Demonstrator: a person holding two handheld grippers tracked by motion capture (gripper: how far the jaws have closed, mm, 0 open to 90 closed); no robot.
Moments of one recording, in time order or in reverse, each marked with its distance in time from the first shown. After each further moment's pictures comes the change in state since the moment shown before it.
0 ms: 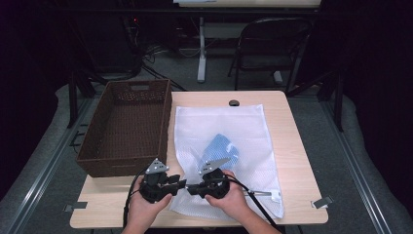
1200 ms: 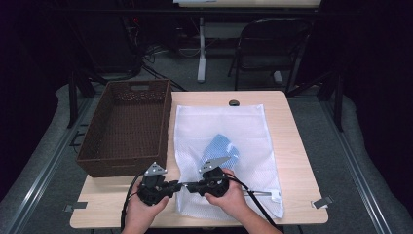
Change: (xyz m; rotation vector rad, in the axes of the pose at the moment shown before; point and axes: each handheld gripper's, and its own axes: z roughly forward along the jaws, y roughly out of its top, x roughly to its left) left arm 0.007 -0.010 0.002 0.054 -0.005 -0.027; right arm -0.002 0.004 0.000 -0.026 -0.008 -0.003
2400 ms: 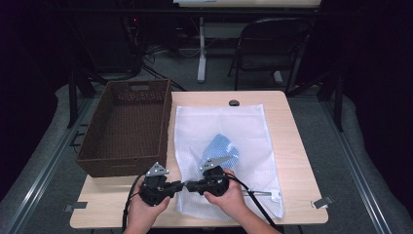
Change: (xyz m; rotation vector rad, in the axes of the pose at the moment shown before) left arm -0.005 0.002 0.000 -0.007 -0.018 0.020; right arm -0.002 -0.001 0.001 -0.028 0.007 0.071
